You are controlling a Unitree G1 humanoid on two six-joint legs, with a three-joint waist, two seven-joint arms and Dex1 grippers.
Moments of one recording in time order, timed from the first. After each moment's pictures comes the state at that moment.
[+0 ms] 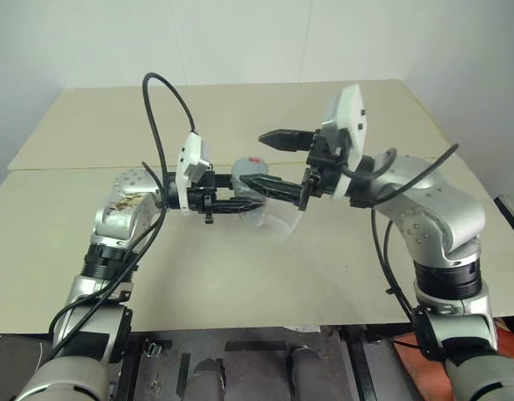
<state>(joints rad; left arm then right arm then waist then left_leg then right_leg) -0.79 0.51 -0.07 0.22 -0.45 0.33 -1.34 -0.82 -0.48 0.10 -0.33 0.61 0.72 0.75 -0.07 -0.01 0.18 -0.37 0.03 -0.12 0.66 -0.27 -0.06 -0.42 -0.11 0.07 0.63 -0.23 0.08</state>
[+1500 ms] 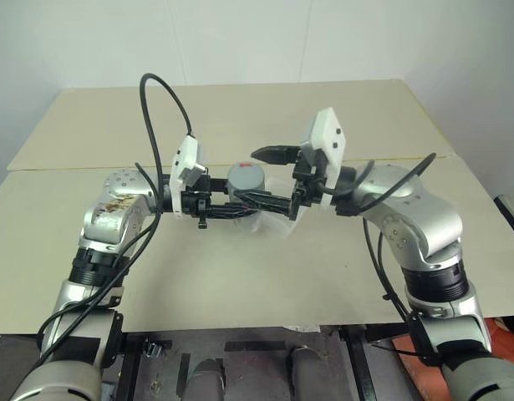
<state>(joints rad) -0.75 0.56 -0.07 0.13 -0.46 0.39 -1.35 -0.78 -0.47 0.14 -0.31 0.50 0.68 0.78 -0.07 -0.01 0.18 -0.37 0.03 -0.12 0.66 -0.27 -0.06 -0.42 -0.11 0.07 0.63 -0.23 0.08</state>
